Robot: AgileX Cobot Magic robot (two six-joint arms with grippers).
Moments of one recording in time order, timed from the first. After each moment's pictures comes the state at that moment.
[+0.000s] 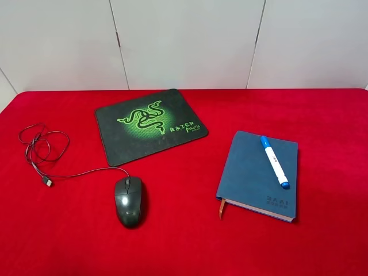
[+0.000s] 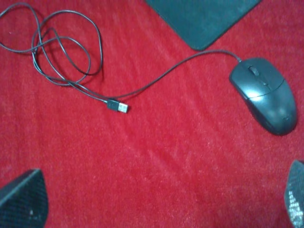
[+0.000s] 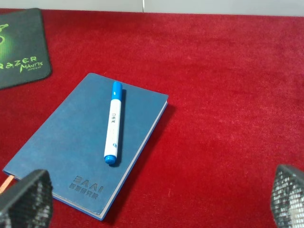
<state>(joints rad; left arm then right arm) -0.25 0.76 -0.91 0.02 1.11 0.03 0.08 0.00 -0.49 0.05 1.02 0.01</state>
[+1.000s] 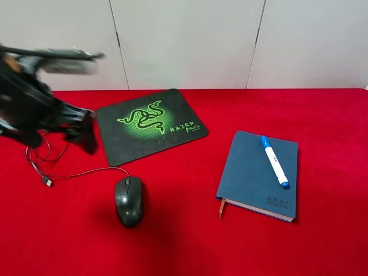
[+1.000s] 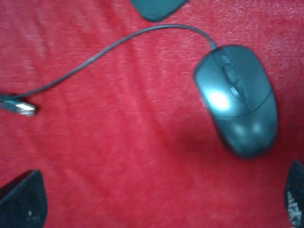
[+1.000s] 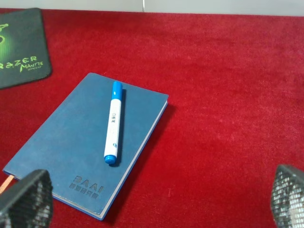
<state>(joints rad) -0.49 1.40 -0.93 0.00 0.85 -0.30 0.08 0.00 -0.49 0.05 1.02 0.01</state>
